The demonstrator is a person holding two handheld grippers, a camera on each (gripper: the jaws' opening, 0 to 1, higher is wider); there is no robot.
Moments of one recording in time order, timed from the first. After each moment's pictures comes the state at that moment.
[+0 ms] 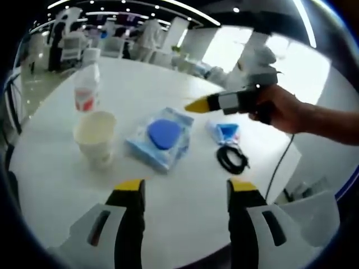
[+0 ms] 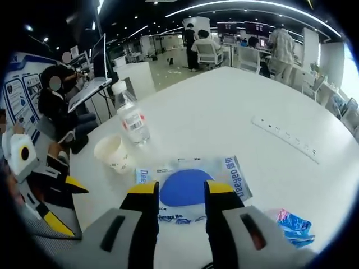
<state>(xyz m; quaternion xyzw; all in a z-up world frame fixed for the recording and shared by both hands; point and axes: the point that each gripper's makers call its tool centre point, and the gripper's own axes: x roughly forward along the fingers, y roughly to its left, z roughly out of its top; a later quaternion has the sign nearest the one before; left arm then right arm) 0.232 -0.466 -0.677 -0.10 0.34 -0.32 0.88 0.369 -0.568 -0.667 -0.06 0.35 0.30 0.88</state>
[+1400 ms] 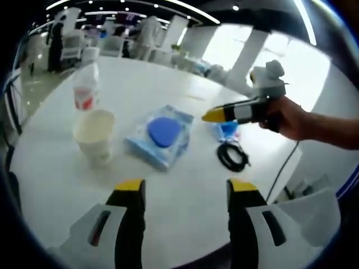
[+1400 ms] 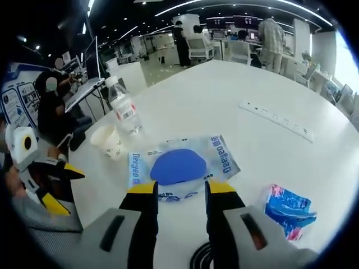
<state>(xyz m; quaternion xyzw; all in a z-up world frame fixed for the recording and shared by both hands) 0.227 -0.467 -0.678 -0.09 0.35 -0.32 0.88 0.350 -0.605 -0.684 -0.04 0.37 0.28 0.89</state>
